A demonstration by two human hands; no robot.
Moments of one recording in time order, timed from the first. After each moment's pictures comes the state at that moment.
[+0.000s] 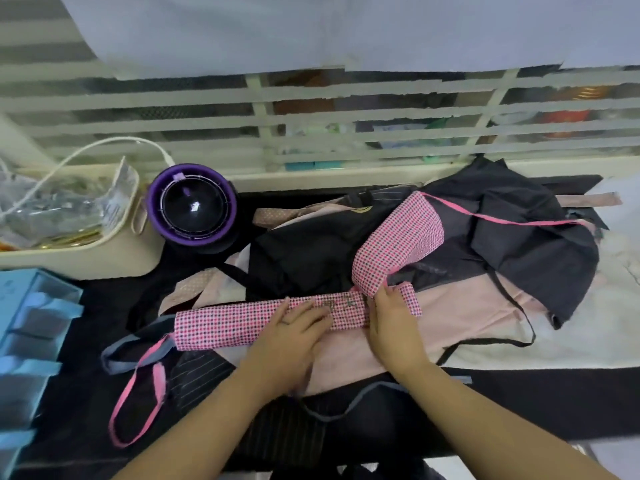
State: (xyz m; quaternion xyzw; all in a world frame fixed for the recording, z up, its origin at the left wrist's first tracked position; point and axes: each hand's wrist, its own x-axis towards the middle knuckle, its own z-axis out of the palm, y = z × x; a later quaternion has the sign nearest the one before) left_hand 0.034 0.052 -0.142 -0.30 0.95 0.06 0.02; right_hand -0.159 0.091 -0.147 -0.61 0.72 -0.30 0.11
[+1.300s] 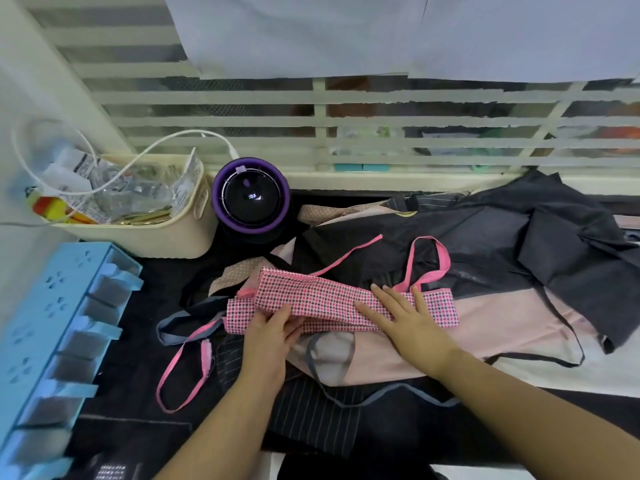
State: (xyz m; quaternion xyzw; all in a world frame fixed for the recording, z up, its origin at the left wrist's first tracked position) left_hand 0.069 0.063 -0.112 -0.59 0.19 0.64 -0.46; right_hand -0.162 0.088 -0.167 -0.84 0.55 0.04 -0.01
